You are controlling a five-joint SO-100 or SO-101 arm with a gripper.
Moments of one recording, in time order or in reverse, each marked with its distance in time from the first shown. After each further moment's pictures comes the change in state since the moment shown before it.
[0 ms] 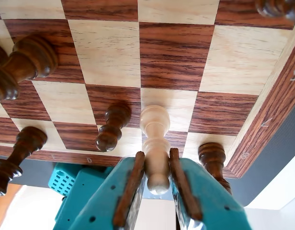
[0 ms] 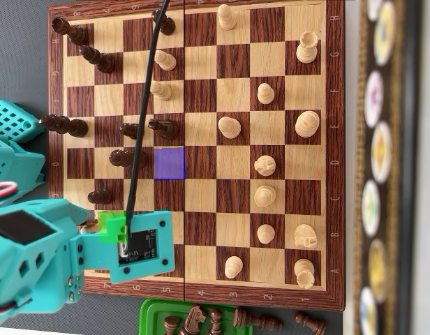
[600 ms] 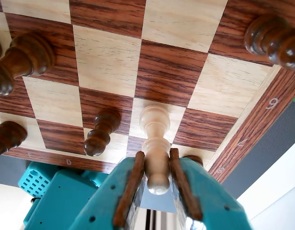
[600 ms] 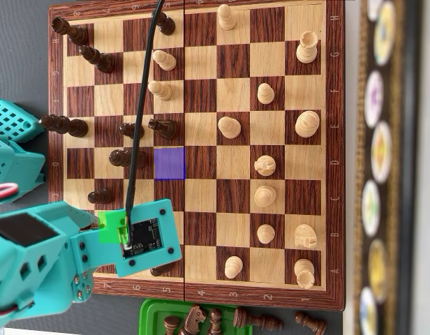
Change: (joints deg) arm -0.1 0.0 0.0 -2.8 -8.6
